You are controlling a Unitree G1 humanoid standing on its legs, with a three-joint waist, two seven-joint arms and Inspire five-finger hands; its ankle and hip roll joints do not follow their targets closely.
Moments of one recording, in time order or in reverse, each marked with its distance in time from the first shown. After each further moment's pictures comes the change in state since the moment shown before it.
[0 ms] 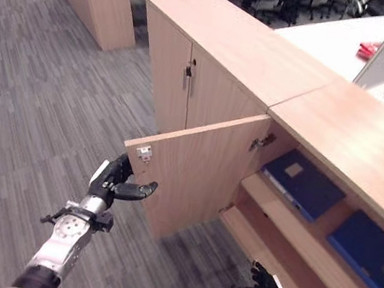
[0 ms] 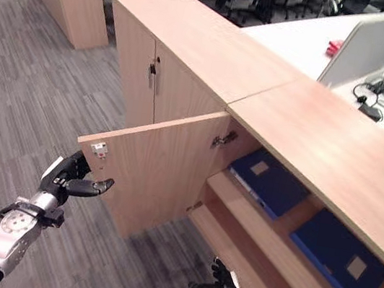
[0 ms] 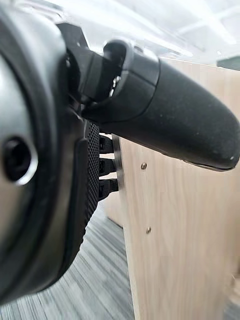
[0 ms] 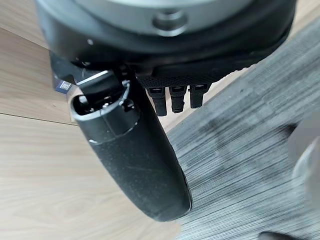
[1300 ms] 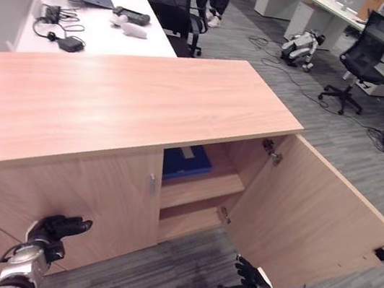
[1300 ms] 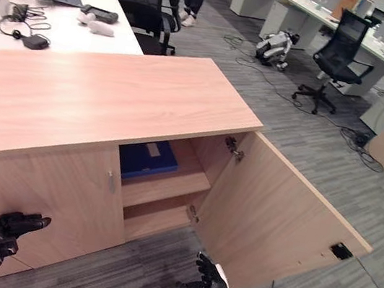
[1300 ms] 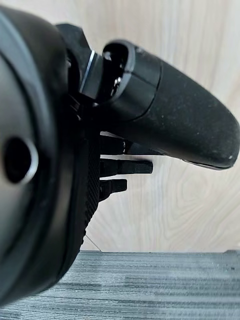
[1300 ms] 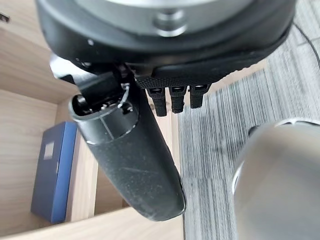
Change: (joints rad) left arm -0.185 0.008 0.167 0.735 -0.134 0.149 0.063; right arm 0.042 -0.050 0.120 -0.036 -0.018 0.008 0.071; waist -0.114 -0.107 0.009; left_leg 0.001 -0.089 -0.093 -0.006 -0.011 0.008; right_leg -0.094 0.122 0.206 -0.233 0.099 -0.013
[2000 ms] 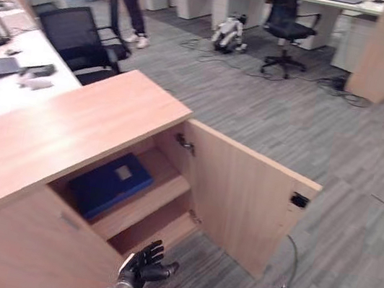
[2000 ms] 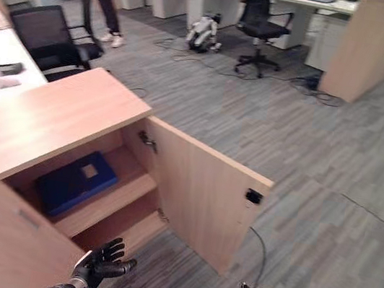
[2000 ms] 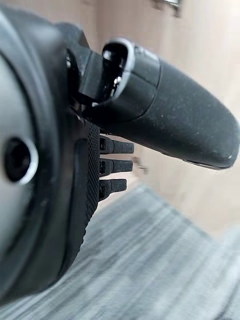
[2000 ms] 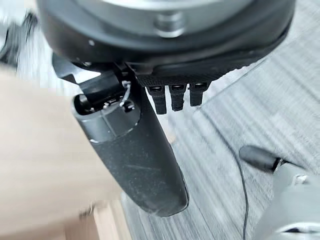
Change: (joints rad) left arm 0.327 -0.409 -0.251 -0.398 0.156 -0.065 -0.047; right arm -0.047 -0.116 -0.101 0.244 0.006 0.044 -0.064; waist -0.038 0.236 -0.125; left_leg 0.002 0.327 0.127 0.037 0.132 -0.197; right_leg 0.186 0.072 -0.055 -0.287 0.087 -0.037
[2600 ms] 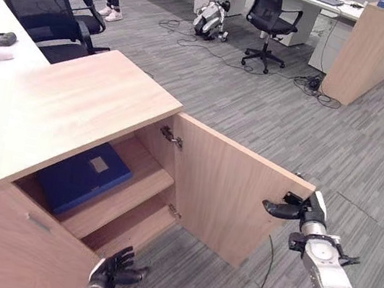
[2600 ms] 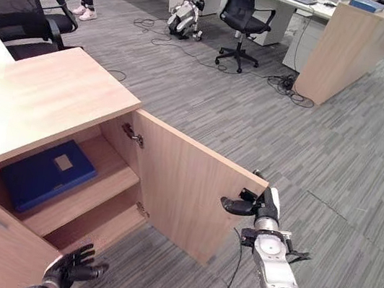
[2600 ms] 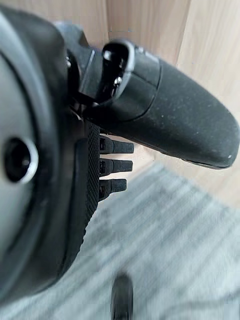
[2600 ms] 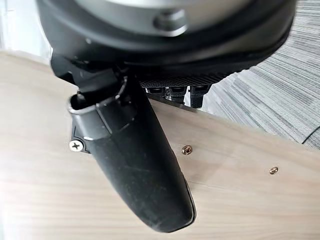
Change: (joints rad) left arm 0.038 0.123 0.046 0.068 -0.006 0.024 0.013; right arm -0.346 -0.068 -0.067 -0.400 0.153 -0.006 -0.081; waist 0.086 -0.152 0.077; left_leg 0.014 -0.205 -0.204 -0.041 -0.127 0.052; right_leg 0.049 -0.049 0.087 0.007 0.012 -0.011
